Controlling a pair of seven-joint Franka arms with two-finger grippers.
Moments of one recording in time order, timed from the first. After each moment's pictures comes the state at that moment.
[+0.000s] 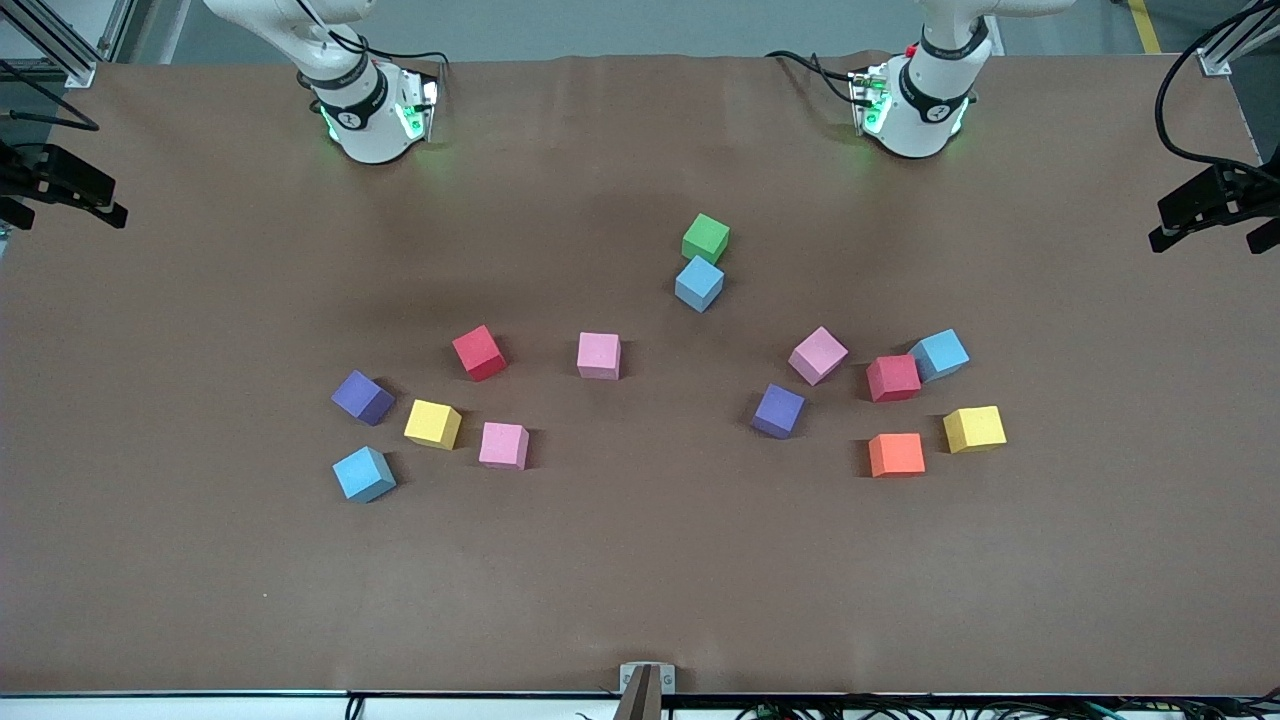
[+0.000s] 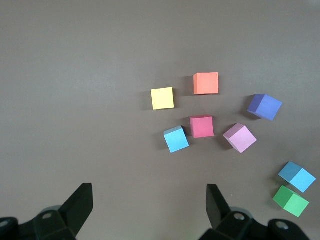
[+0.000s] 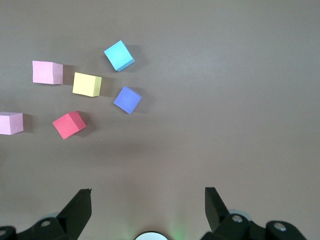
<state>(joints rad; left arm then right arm) -0.09 -0.02 0.12 -1.50 -0.01 1.51 0.05 0.00 -0.07 -0.06 -1.54 0.00 1.43 -0.06</state>
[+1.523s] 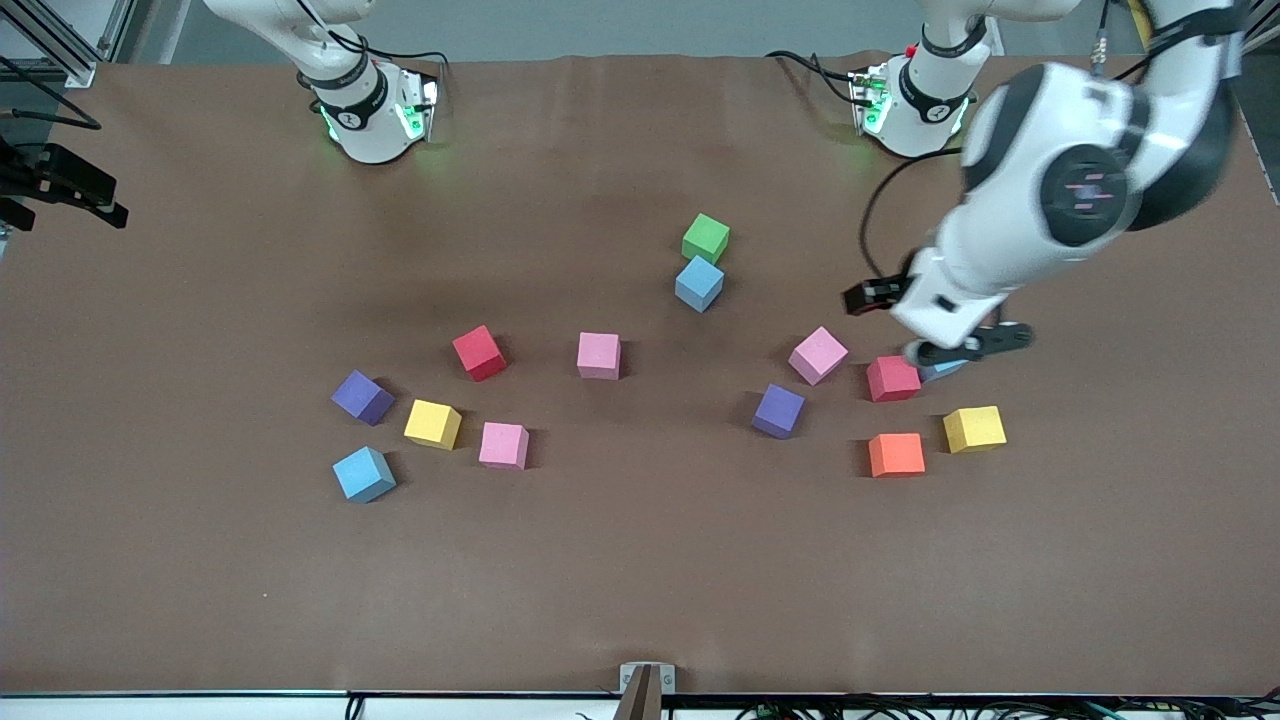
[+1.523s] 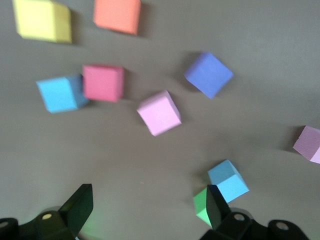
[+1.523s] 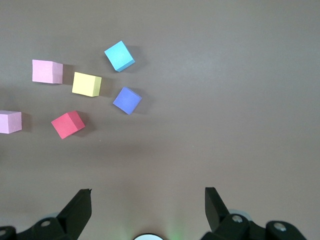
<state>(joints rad) -0.28 0.17 -0.16 -1.76 -0.08 1.75 -0.64 0.00 -0.08 -0.06 -1.57 -0.01 1.44 -0.08</state>
